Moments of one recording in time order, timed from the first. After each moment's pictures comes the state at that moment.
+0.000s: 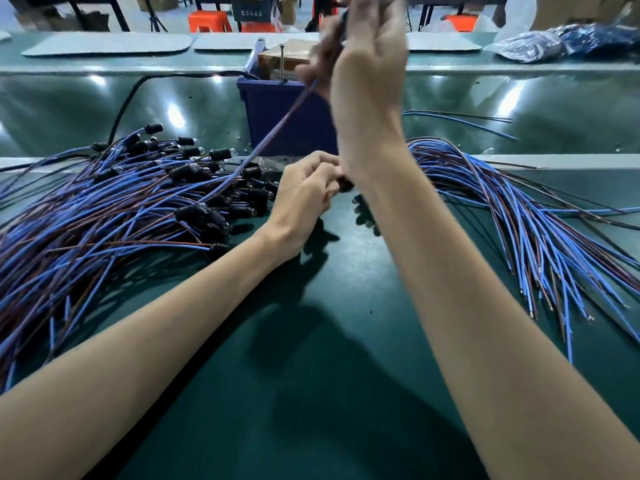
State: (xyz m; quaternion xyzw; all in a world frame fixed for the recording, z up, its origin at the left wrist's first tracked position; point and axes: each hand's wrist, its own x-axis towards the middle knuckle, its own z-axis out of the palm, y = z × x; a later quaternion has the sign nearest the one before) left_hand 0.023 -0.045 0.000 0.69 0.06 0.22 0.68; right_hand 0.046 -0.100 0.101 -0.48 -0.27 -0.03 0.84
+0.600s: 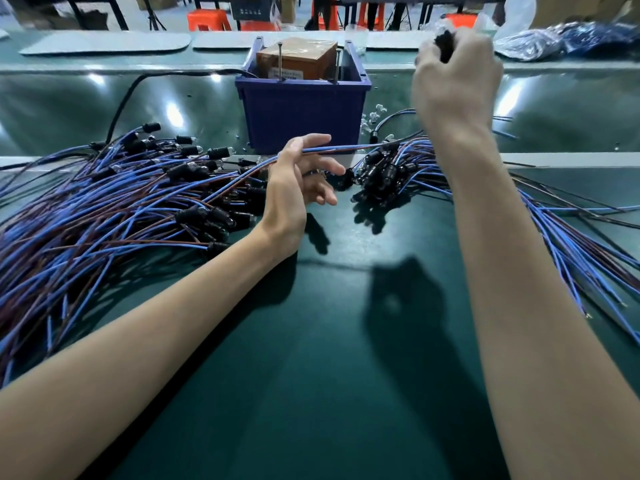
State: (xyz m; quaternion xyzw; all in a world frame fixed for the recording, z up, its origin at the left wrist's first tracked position) left_hand 0.019 -0.042 0.003 0.60 0.07 0.23 0.76; right_hand 0.102 -0.161 0.095 -0.86 -0.11 -0.22 0.45
